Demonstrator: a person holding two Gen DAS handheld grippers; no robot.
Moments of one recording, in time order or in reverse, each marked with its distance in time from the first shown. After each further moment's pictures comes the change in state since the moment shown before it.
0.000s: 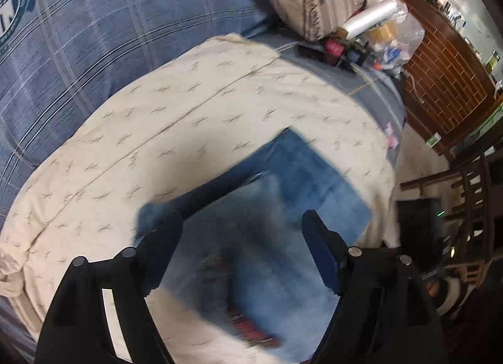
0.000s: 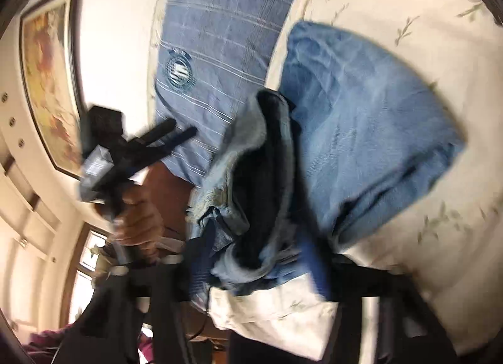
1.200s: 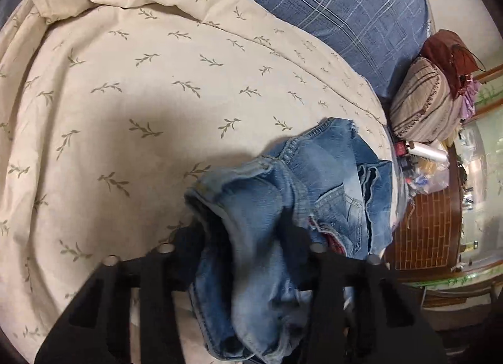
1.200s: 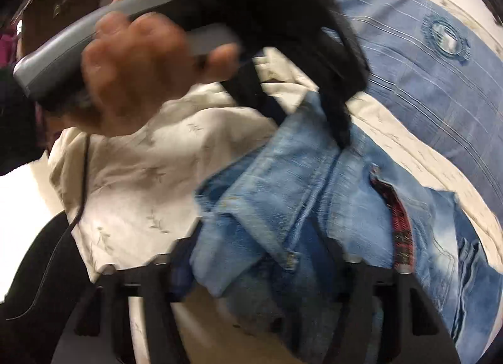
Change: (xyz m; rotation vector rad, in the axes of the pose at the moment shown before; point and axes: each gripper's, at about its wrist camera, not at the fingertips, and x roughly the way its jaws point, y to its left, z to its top) left arm -0.008 0.190 -0.228 -0.787 -0.118 -0.173; right arm 0.270 0.158 -0.213 -1.325 0.458 -0.541
